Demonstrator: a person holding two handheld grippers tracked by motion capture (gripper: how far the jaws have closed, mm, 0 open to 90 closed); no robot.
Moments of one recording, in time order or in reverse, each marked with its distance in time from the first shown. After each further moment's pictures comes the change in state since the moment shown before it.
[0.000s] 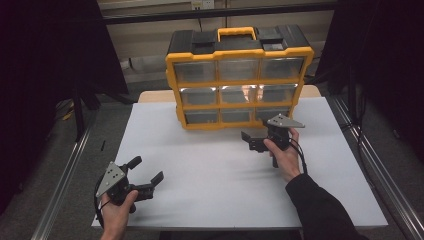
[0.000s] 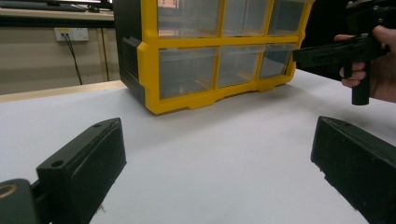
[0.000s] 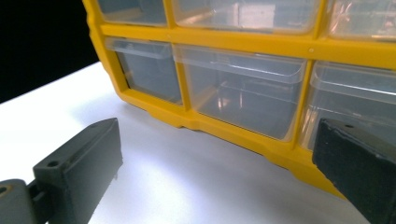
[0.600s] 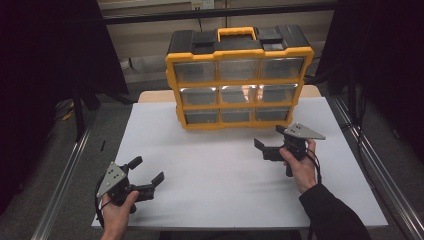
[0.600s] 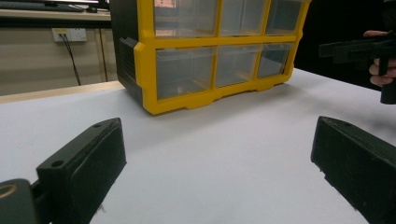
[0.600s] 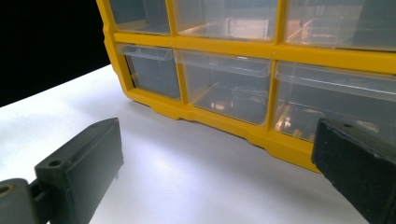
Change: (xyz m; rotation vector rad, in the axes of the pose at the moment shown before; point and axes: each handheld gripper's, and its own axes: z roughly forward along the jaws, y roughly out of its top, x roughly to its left) left arm -0.003 0.000 0.000 0.007 -0.003 0.007; right arm -0.001 -0.007 -0.050 -0.046 -0.025 -0.019
